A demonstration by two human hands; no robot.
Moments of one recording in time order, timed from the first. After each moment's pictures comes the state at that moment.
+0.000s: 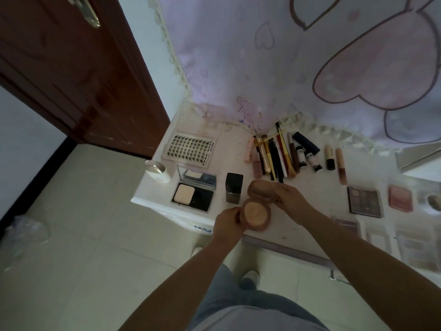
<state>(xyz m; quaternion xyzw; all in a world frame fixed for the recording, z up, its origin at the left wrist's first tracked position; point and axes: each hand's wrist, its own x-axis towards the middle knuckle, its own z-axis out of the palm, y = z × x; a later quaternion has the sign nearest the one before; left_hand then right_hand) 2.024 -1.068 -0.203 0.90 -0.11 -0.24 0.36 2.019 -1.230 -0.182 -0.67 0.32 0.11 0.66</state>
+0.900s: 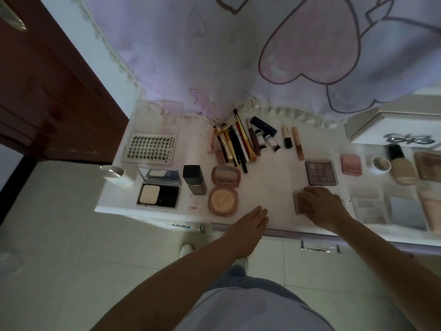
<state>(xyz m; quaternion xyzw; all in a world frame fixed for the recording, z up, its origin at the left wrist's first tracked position) 1.972 -1.128 -0.235 0.77 -0.61 -0.15 0.08 1.895 -1.336 -0.188 -0.96 0.18 0.19 0.07</state>
